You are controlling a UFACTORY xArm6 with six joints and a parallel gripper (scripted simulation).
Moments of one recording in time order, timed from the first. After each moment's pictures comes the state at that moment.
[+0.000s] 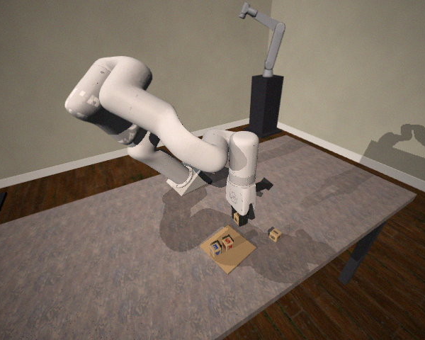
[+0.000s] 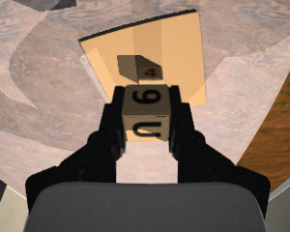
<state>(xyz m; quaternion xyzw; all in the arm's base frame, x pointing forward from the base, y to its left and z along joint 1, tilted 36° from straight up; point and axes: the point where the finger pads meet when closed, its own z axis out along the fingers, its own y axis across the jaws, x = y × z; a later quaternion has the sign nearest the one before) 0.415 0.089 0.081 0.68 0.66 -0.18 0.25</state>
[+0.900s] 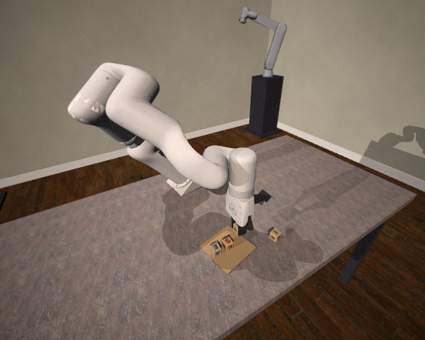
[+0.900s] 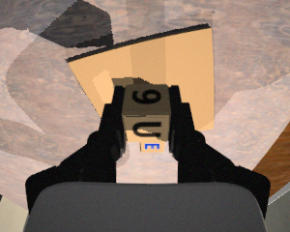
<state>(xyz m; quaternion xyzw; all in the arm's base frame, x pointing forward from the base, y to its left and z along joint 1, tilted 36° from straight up) 0.418 0.061 0.042 0.68 0.66 -0.18 0.25</state>
